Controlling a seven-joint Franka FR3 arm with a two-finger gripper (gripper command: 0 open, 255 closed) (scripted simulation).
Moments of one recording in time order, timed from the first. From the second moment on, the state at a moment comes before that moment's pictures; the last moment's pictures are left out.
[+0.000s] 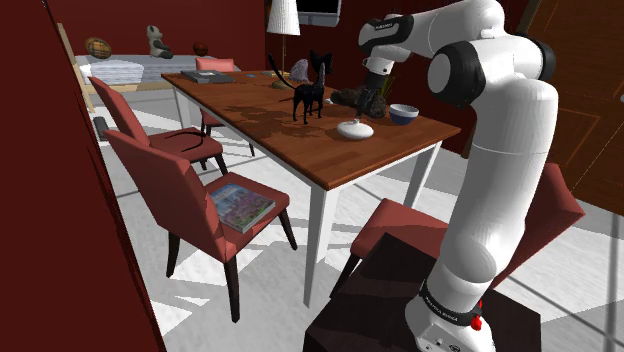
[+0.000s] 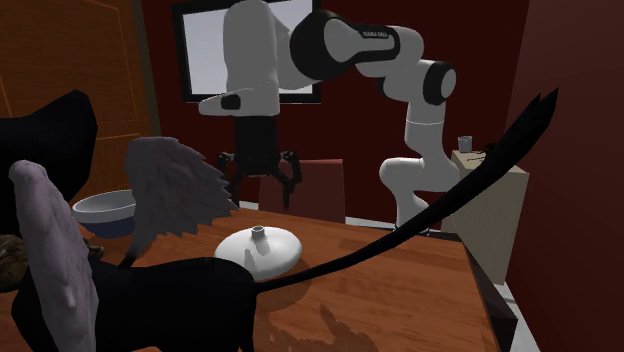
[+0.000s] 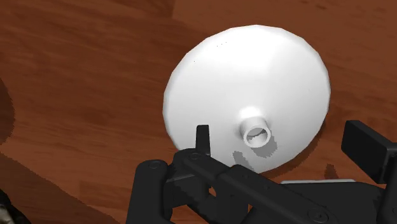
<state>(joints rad) -0.16 0.20 -0.59 -1.56 0.26 1.78 -0.92</state>
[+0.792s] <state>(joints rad) -0.16 0.21 -0.59 -1.62 0.27 1.85 -0.93</state>
